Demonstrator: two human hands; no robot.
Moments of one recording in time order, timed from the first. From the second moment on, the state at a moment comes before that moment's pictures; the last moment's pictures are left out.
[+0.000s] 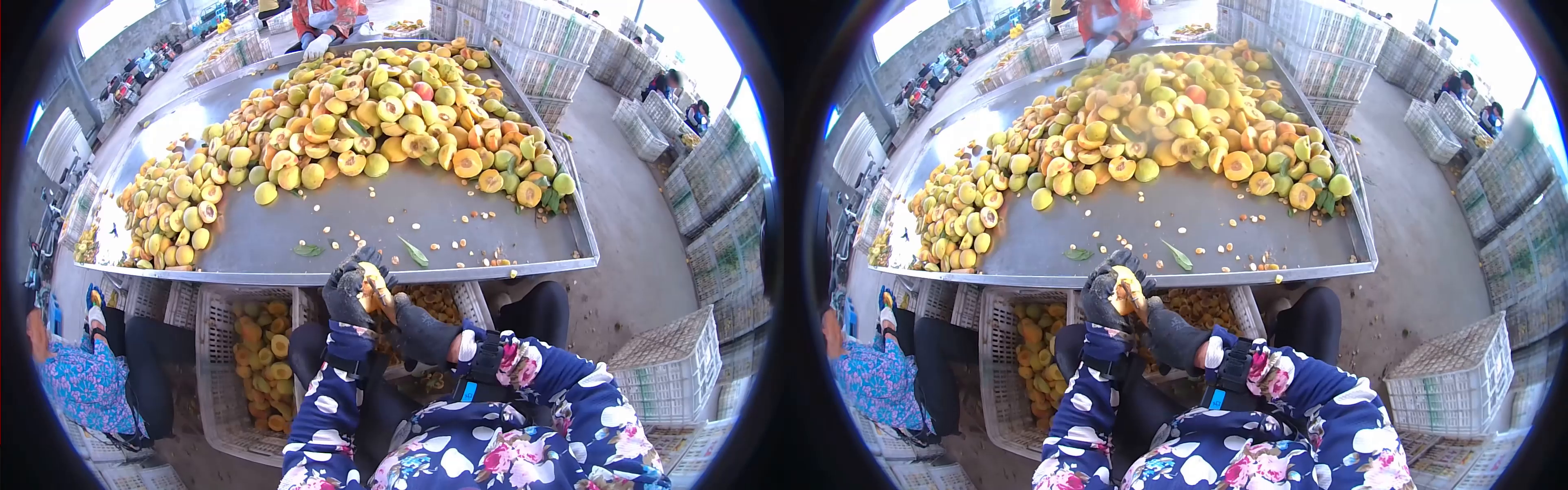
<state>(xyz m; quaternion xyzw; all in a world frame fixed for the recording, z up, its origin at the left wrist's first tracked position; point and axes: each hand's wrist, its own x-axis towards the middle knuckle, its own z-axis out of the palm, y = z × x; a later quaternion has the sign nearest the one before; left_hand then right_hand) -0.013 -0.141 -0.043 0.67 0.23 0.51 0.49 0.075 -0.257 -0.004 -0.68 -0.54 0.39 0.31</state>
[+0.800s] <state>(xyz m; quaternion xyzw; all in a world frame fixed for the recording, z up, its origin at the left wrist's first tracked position) -0.021 -0.119 -0.085 0.27 0.13 0.38 0.88 0.075 -0.241 0.034 -0.67 -0.48 0.53 0.22</state>
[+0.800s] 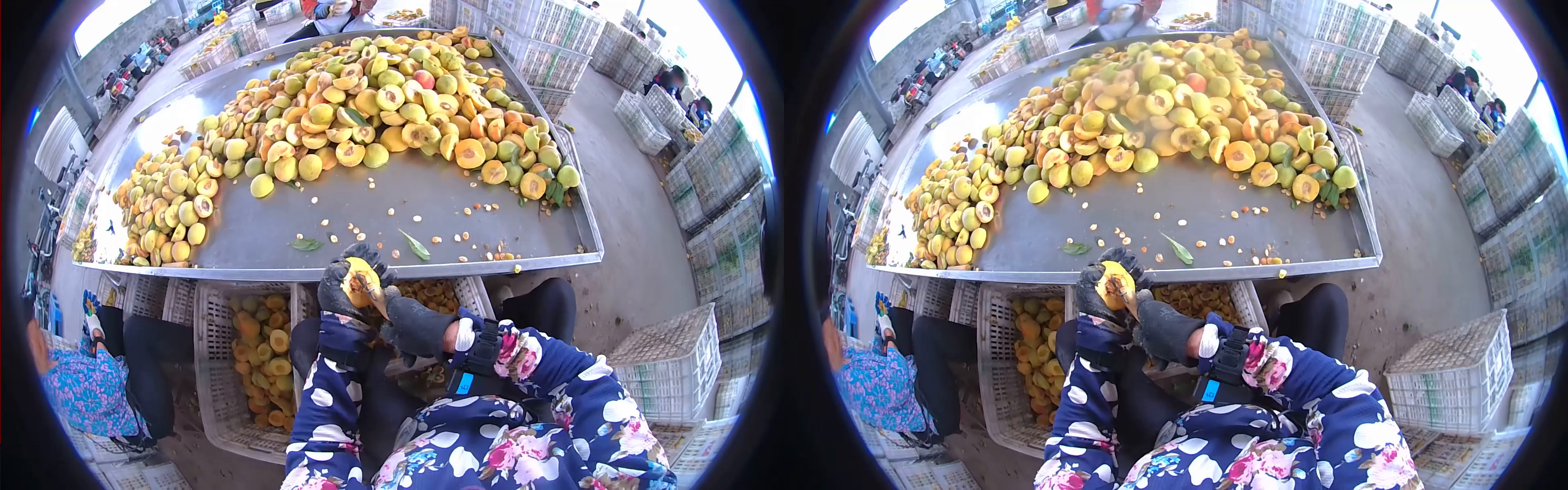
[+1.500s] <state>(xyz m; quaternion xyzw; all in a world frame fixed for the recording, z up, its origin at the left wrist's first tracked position) -0.027 -0.118 -0.069 0.69 0.36 0.42 0.47 0.066 -0.230 -0.006 -0.70 -0.61 0.29 0.23</state>
